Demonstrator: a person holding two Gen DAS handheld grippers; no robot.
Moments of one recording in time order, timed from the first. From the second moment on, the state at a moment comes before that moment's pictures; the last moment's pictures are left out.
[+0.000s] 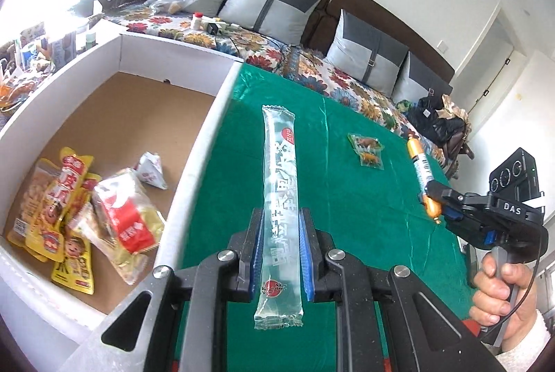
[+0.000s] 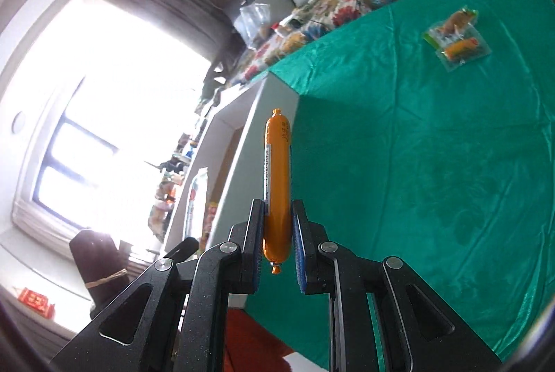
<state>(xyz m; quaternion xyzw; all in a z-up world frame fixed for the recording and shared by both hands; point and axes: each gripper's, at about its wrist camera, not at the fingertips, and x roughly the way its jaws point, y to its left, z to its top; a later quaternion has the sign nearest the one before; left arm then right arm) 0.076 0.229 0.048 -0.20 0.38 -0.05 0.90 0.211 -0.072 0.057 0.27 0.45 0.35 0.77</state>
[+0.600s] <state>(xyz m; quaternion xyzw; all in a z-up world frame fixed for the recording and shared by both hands) 0.065 0.382 -0.007 -0.17 0.43 0.13 0.88 0.188 0.157 0.058 0.14 0.49 0.43 0.74</state>
